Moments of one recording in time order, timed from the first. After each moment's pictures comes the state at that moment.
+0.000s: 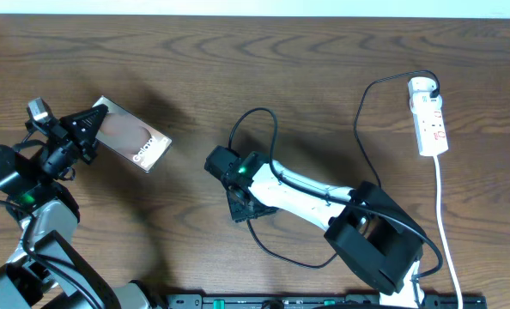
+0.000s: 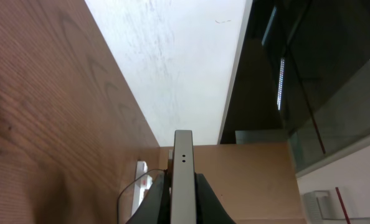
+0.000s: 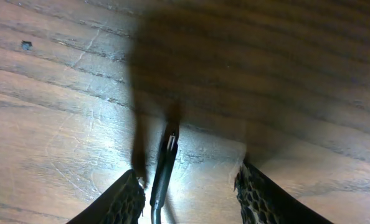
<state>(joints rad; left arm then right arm) 0.66 1.51 0.62 0.89 1.31 -1.51 0.93 2.03 1.35 -0.87 -0.05 0.70</state>
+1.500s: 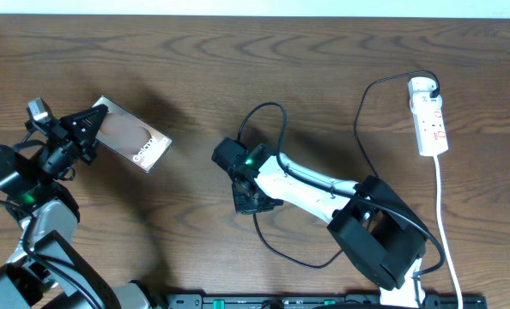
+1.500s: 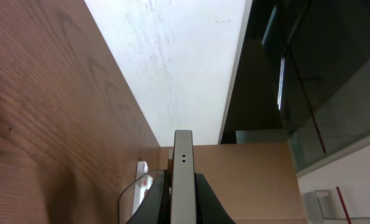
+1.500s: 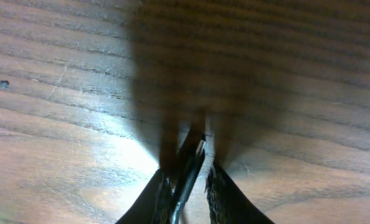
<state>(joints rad) 0.66 1.51 0.62 0.89 1.31 -1.50 0.88 2.03 1.35 -0.87 -0.07 0.73</state>
